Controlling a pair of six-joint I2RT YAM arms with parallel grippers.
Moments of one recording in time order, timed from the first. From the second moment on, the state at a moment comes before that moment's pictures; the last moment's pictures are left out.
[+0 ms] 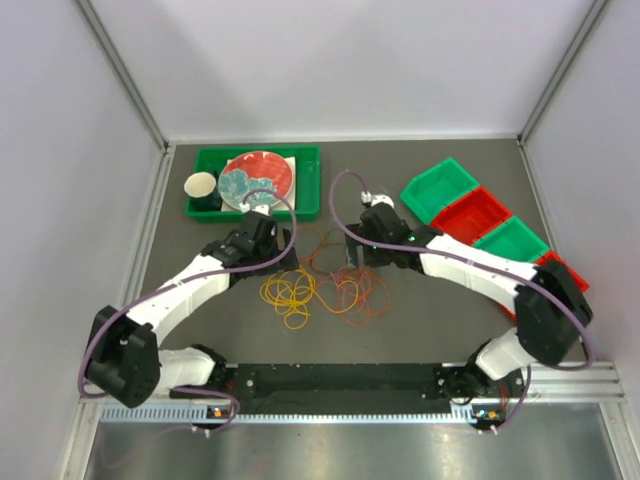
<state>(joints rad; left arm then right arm) -0.50 1.26 0.81 -0.45 -0.09 -0.58 0.77 1.46 0.99 -0.42 0.18 0.52</state>
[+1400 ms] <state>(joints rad) -0.47 1.18 0.79 -0.49 -0.20 -0.61 0.74 1.98 1.39 -0.46 0.26 0.34</state>
